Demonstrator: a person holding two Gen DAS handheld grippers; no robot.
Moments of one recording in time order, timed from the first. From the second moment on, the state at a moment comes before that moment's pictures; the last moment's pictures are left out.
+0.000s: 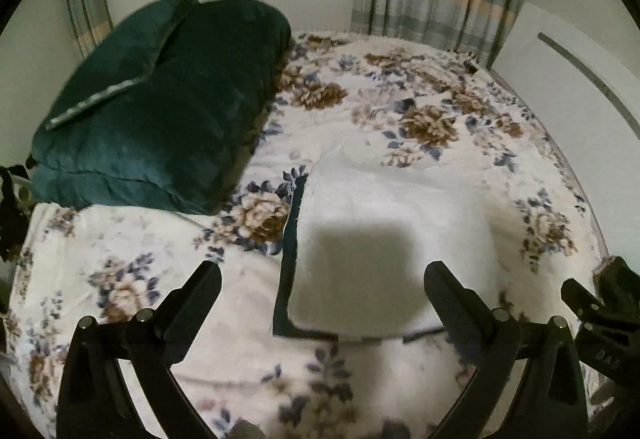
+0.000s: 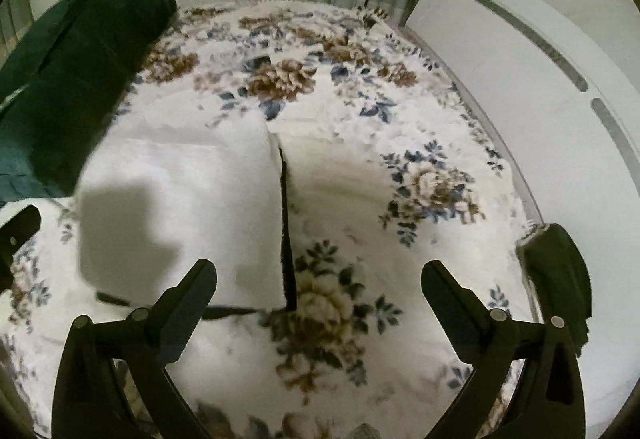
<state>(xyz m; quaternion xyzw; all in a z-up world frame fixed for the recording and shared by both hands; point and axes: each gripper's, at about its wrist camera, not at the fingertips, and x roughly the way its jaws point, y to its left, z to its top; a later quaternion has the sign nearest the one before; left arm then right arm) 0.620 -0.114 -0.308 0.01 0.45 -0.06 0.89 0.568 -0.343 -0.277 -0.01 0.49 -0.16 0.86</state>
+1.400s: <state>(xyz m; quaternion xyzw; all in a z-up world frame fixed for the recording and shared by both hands) 0.288 -0.098 0.012 0.00 0.34 -0.04 0.94 0.149 -0.296 0.145 -0.03 0.30 -0.12 0.94</state>
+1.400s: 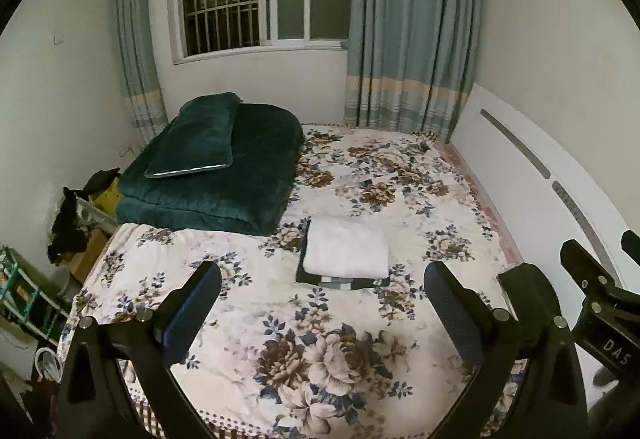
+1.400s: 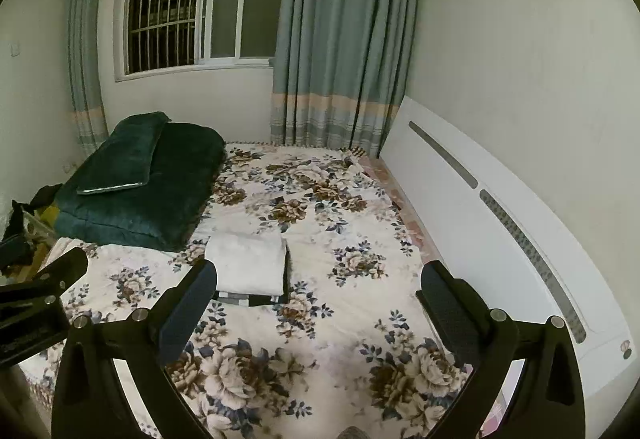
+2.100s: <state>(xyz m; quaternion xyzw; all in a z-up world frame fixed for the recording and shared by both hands) 0.272 -0.098 0.019 0.00 0.34 -0.03 0.94 0.157 -0.305 0.152 -0.02 0.31 -0.09 0.95</state>
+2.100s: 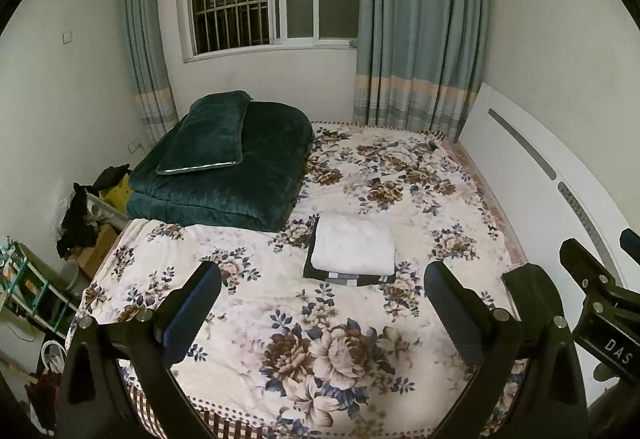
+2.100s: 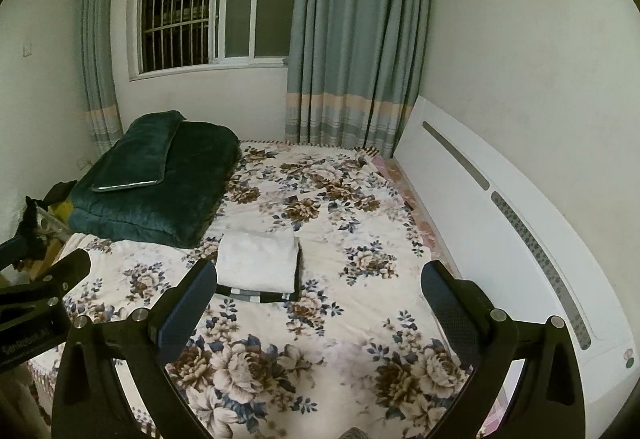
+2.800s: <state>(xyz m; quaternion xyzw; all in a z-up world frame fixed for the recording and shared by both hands) 0.265 -0.094 0.026 0.00 0.34 -0.03 0.94 0.148 -0.298 0.151 -0.02 0.31 -0.09 0.95</state>
